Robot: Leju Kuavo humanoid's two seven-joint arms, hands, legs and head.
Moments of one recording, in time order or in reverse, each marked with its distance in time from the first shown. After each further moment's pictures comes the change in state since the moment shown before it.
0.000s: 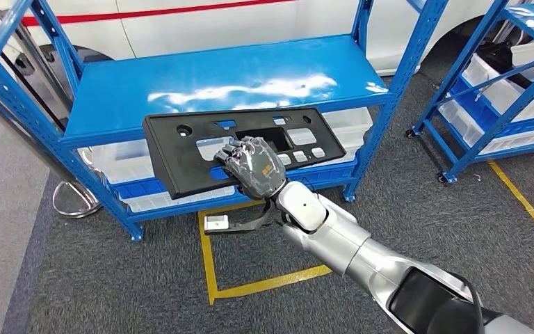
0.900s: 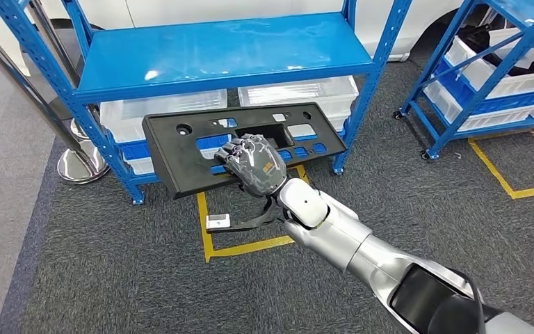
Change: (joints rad) left arm -0.005 0.002 0.000 0.000 -0.005 0.004 0.000; right arm -0.015 -0.010 0.001 -0.002 -0.015 0.006 -0.014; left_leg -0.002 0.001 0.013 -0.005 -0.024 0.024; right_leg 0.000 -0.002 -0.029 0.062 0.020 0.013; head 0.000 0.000
